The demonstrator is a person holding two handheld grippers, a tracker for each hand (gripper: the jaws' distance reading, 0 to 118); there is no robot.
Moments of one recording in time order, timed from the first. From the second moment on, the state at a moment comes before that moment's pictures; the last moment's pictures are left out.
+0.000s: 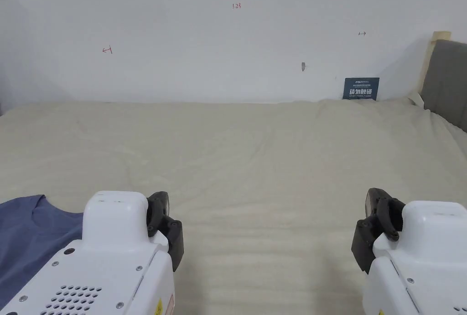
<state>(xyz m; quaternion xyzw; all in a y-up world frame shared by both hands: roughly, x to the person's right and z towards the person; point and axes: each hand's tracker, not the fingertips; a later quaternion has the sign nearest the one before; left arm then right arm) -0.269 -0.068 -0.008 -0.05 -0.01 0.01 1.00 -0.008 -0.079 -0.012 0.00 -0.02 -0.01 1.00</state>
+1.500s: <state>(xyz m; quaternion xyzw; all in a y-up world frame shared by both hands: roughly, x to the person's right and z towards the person) -0.492 -0.106 0.005 -0.18 0.25 0.08 0.95 -0.257 -0.099 -0.065 -0.08 0.36 0.04 0.93</state>
